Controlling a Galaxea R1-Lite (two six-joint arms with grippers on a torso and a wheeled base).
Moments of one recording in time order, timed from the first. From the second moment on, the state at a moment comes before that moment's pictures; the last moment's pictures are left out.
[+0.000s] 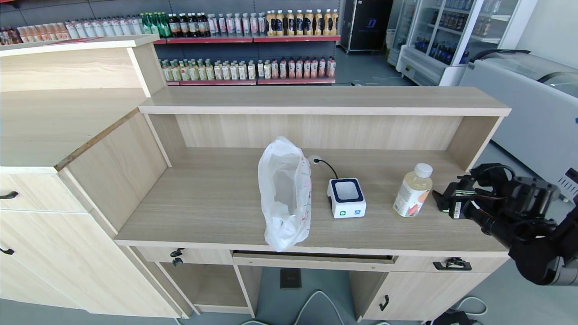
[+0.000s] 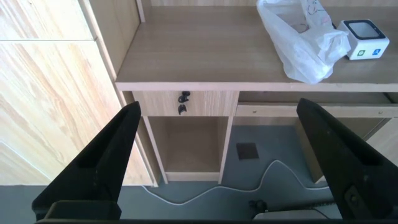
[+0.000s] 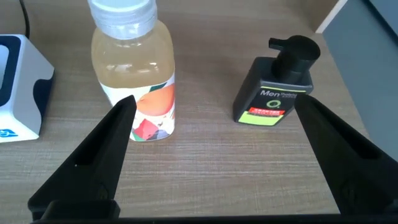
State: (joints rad) left arm 0.00 0.00 0.00 0.00 -0.06 0.01; right arm -0.09 2.08 -0.59 -1.35 -0.01 -0.16
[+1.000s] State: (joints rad) left arm 0.00 0.00 0.00 0.00 -0.06 0.01; right arm 0.02 2.27 -0.77 -1.34 0.02 -0.16
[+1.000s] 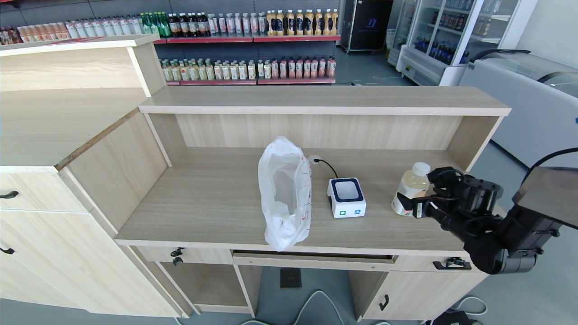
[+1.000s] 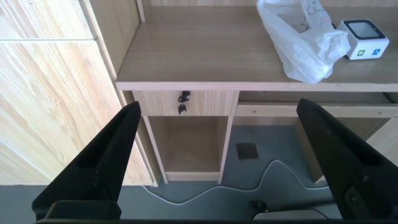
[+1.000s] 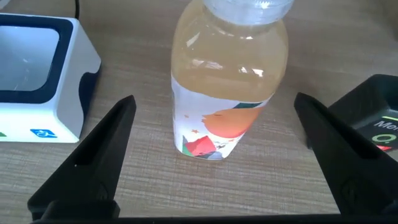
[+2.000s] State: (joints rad) left arm 0.00 0.00 0.00 0.00 -0.06 0.01; right arm 0.06 2.47 -1.02 -1.33 0.02 -0.16
